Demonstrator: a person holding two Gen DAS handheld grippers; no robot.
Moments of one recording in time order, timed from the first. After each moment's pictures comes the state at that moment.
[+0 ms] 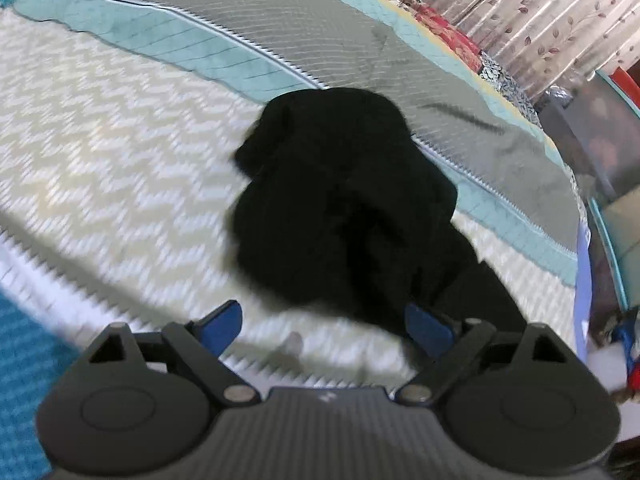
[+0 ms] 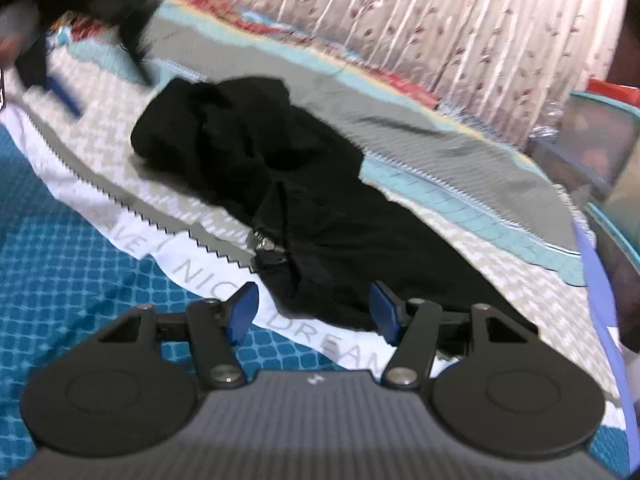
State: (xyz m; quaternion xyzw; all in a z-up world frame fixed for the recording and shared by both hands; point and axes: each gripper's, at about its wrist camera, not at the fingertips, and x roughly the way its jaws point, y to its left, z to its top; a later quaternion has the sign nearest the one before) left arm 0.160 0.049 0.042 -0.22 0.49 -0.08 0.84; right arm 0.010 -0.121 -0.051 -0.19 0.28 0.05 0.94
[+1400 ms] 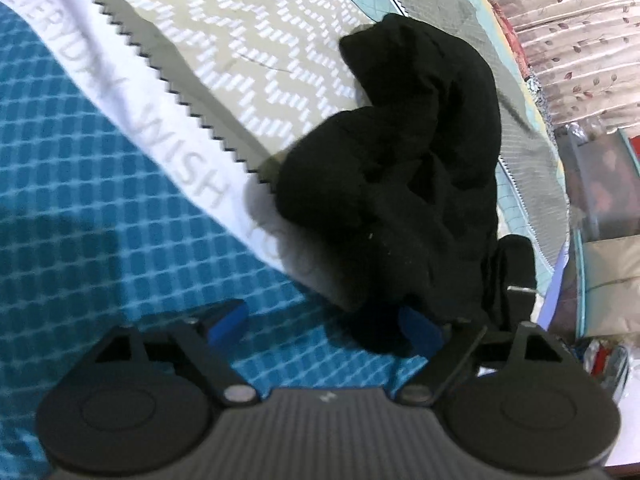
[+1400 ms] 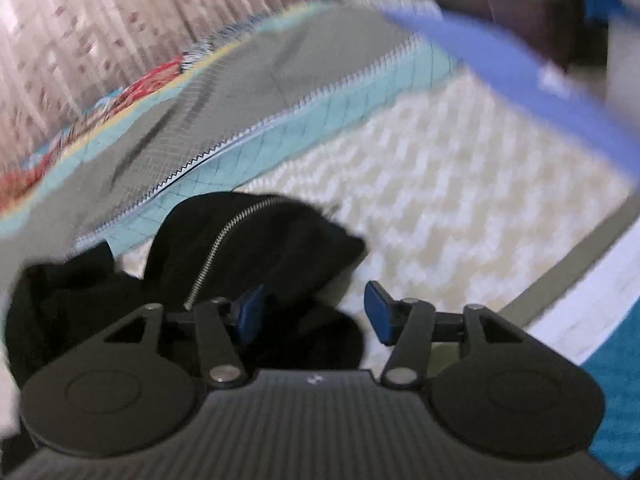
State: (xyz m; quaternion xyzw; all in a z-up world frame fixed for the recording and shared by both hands) left arm 0.075 0.122 -0.044 -0.39 0.53 -0.09 0.75; right arm 0.057 -0.356 -0.027 0.32 0.33 -0.14 0.88
